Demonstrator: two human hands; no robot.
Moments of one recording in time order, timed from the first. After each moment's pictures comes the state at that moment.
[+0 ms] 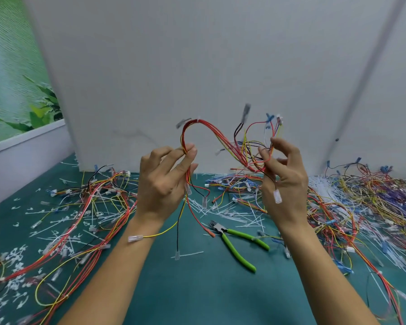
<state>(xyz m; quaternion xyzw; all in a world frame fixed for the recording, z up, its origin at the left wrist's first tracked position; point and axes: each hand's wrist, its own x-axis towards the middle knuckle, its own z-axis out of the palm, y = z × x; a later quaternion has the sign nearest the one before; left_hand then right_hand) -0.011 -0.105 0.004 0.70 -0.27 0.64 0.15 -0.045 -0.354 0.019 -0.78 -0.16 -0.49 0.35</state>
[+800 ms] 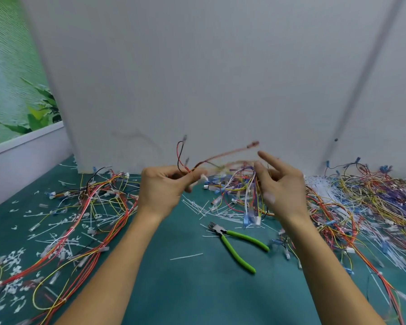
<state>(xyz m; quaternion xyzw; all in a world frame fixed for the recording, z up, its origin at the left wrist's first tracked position) -0.025 -0.117 0.009 0.75 -0.14 0.30 0.58 -0.041 -0.357 0.021 -0.77 -0.04 -0.28 0.58</state>
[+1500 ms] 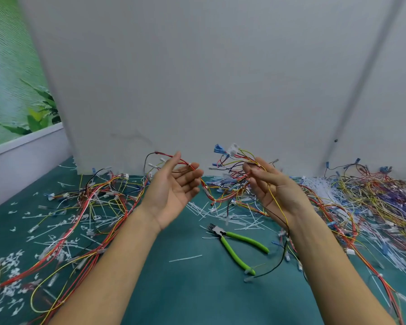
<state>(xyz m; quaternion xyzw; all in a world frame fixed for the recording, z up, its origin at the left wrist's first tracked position) -0.028 -0.124 0.026 0.43 -0.04 -0.10 0.90 -0.037 -0.360 0.035 -0.42 0.01 0.02 0.91</state>
